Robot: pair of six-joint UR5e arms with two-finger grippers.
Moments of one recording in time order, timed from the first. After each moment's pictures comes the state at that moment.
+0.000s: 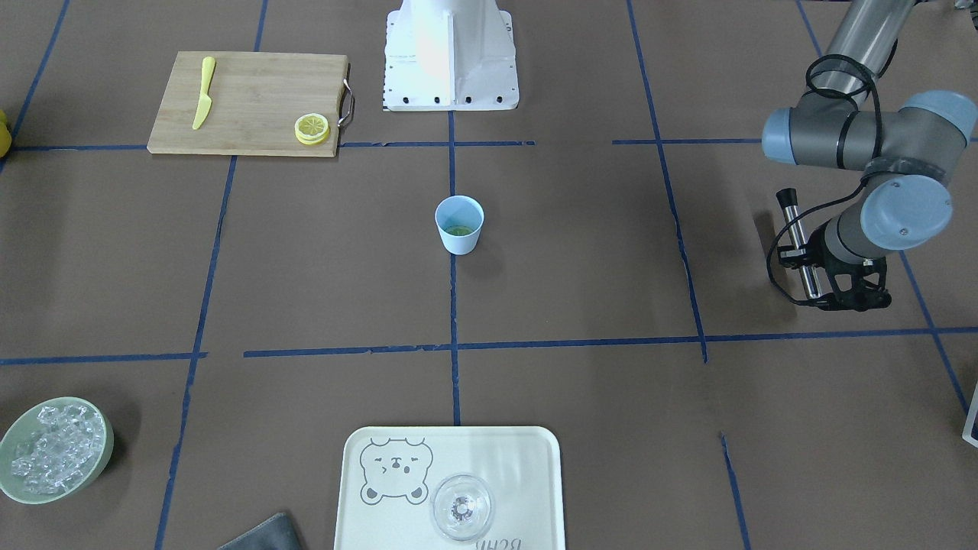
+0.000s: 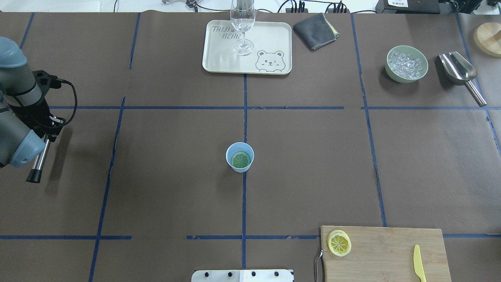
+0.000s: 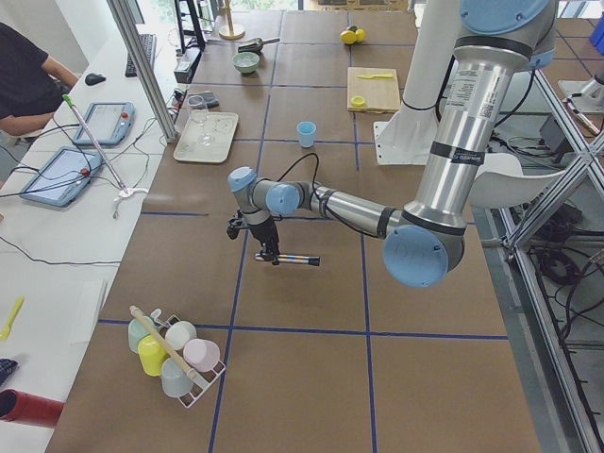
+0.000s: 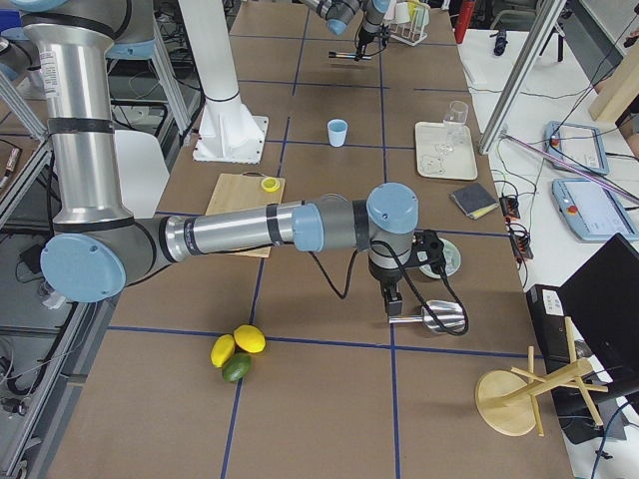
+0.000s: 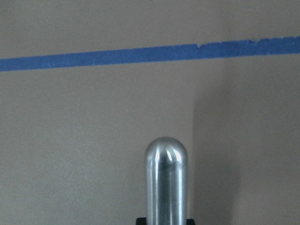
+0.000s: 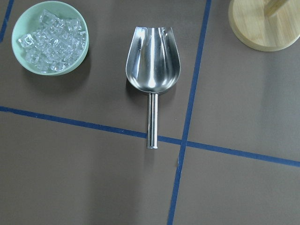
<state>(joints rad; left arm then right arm) -0.97 -1.82 -1.53 -1.47 -2.15 -0.50 1.60 -1.51 1.71 -1.63 2.37 -0.09</state>
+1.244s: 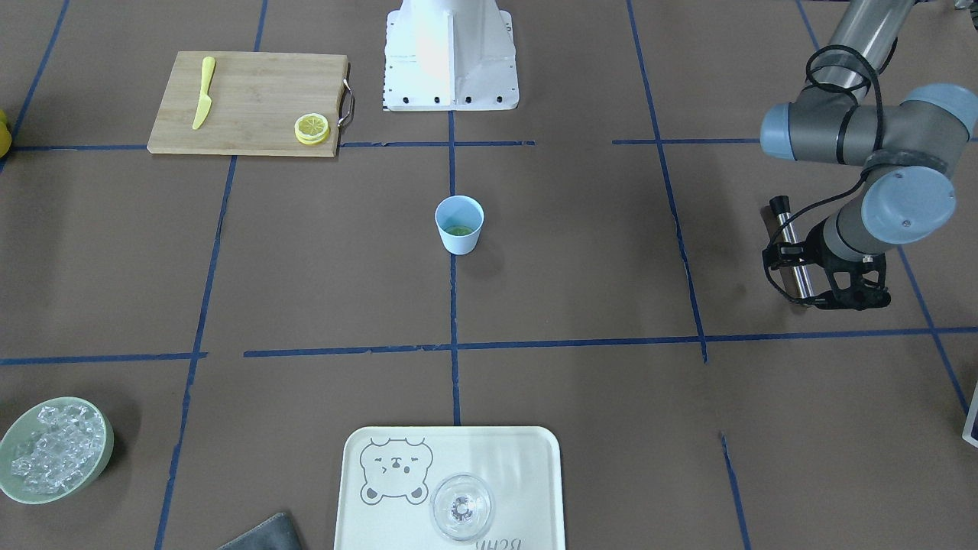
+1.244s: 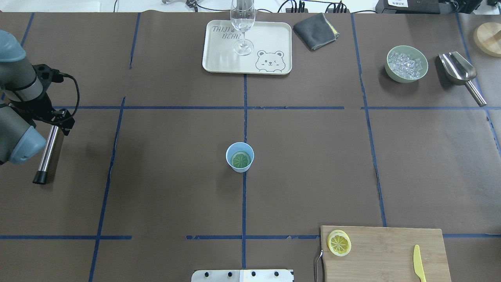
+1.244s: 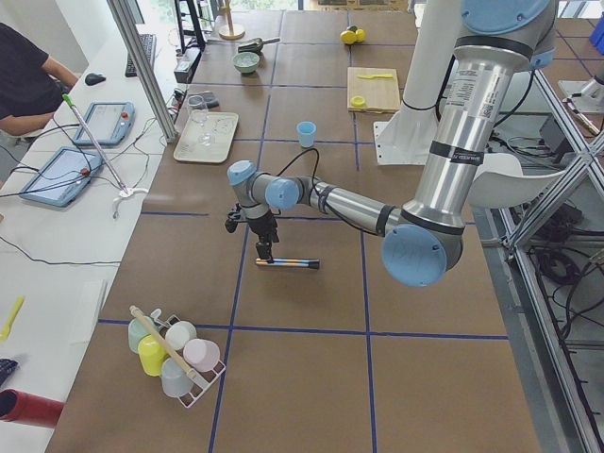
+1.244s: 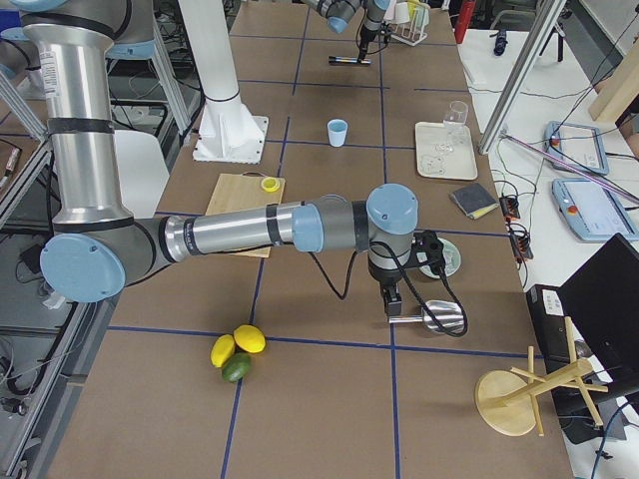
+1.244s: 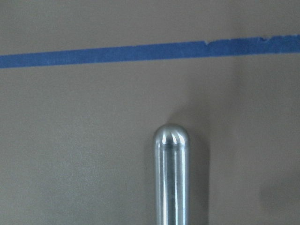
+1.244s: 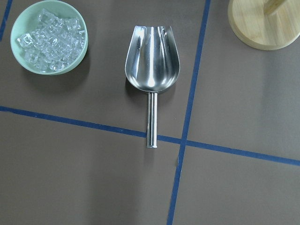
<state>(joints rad) -0.99 -1.83 -1.60 -1.47 -2.16 -0.50 1.60 -1.51 1.71 -1.63 2.37 -0.09</state>
